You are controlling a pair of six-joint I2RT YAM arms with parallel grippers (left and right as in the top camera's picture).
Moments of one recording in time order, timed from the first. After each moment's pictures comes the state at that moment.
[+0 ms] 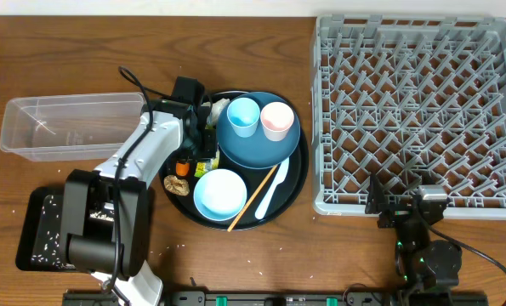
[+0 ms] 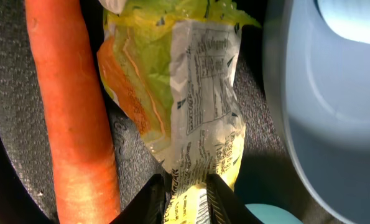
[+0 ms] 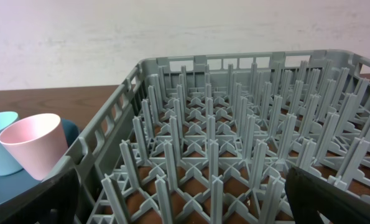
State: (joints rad) left arm -0.20 1.82 1.20 -0.82 0.13 -0.17; right arm 0.05 0.02 0.01 -0.07 -0.01 0.10
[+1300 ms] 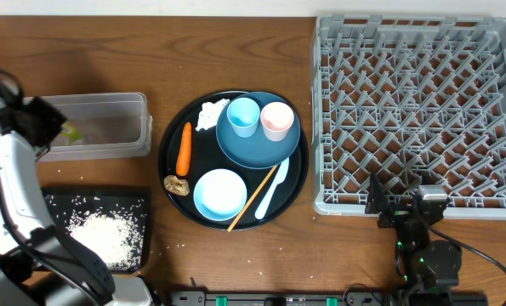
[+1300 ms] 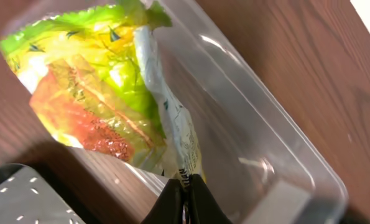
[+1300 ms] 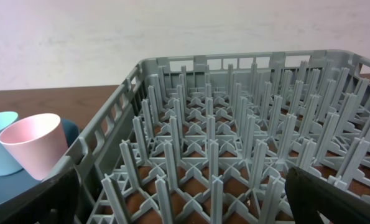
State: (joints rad) left arm 0.59 1.62 1.36 -0.75 0.13 -0.38; right arm 0.05 0.02 0.01 -0.07 -0.01 0.10
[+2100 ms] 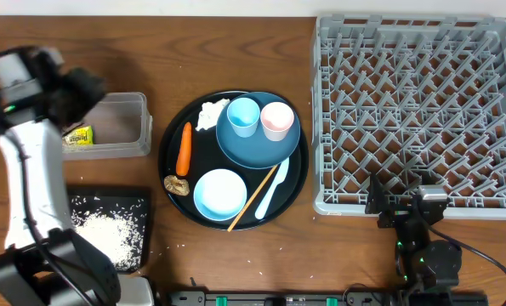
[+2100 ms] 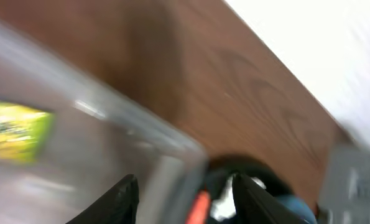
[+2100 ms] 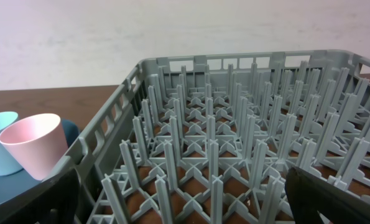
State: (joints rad) left arm 0.36 1.60 1.38 -0.65 0.36 -0.41; right arm 0.05 0.02 0.01 -0.07 -0.01 0.10
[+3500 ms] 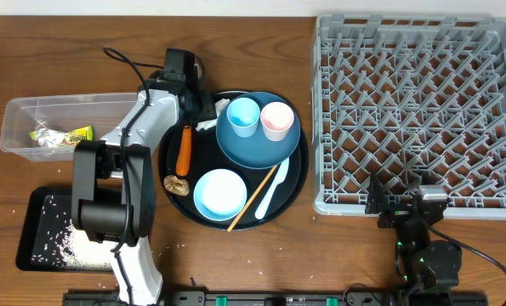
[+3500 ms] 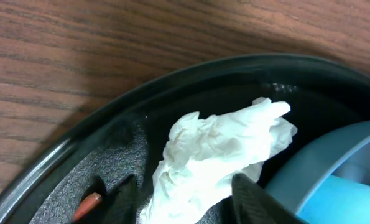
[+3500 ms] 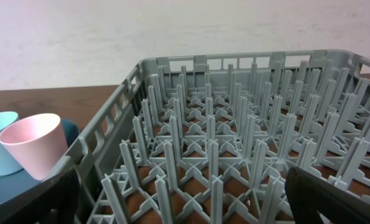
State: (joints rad) left arm -0.13 2.01 1.39 -0.55 0.16 -0.33; right arm 0.05 0.02 0.01 -0.07 -0.01 0.10
